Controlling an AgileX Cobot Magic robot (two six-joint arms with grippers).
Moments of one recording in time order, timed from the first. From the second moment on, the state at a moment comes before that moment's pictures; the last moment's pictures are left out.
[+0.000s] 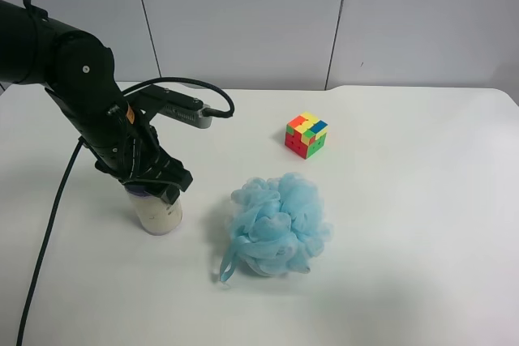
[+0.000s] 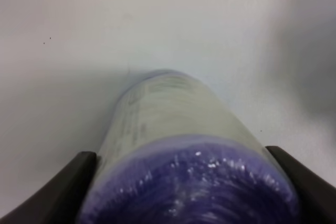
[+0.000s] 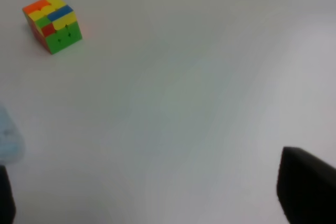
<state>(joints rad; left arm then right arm) -0.55 1.72 -0.95 0.01 0.60 -0.08 -0.02 0.00 -0.51 0.13 1.07 -0.14</state>
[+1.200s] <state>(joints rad) -0.55 1.45 -0.95 0.00 0.59 -0.12 -0.02 0.00 -0.51 0.13 1.07 -0.14</state>
